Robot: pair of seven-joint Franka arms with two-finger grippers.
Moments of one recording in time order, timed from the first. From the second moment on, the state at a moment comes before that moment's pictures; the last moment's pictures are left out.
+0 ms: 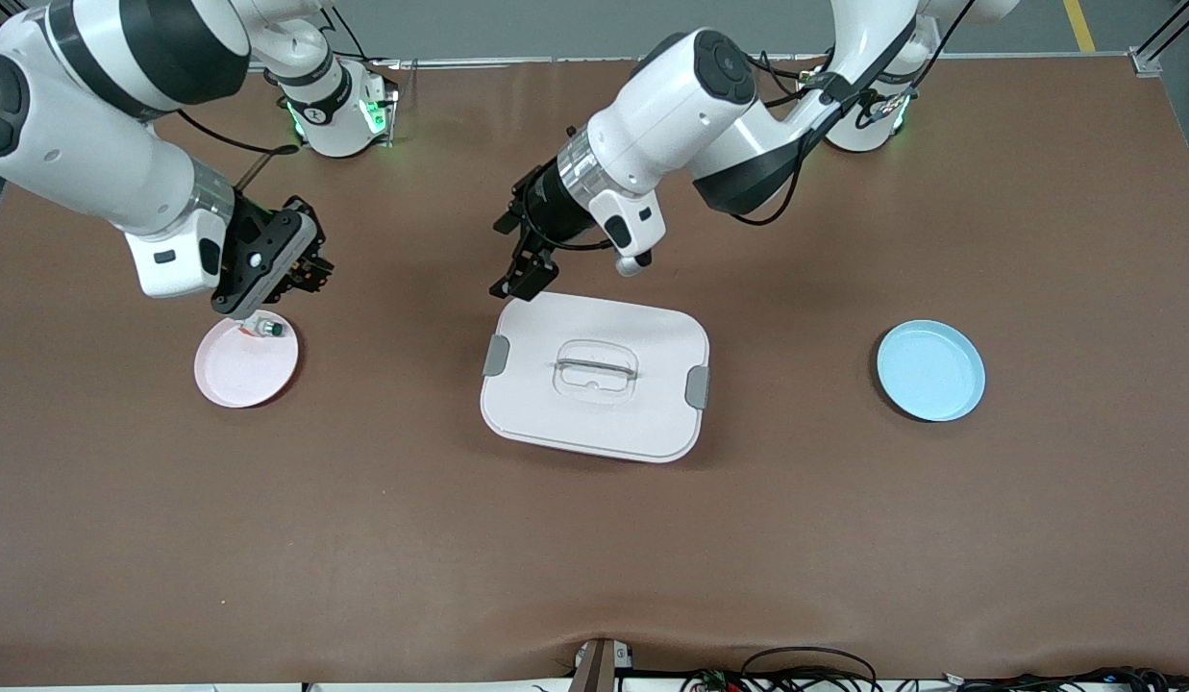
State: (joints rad) left arm -0.31 0.45 -0.62 -1.56 -0.21 2.53 -2.21; right arm 0.22 0.01 0.00 -1.80 0.18 1.72 -0.74
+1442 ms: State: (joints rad) left arm -0.02 0.15 -0.63 -2.02 -0.21 2.53 -1.59; right arm -0.02 0.01 0.00 -2.35 -0.15 2.41 -1.28
